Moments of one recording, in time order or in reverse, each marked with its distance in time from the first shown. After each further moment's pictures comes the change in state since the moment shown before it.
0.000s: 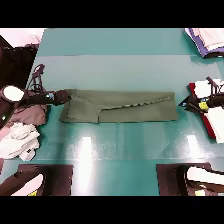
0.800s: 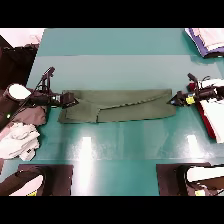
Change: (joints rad) left arm -0.055 -0.045 0.040 -0.067 -0.098 -0.034; right arm 0.129 -0.190 0.161 0.164 0.120 -0.152
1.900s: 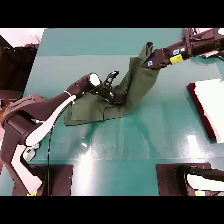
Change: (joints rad) left arm -0.437 -0.788 0.715 0.010 -0.035 0.017; right arm 0.536 0.183 0.587 0.002 0.080 0.265
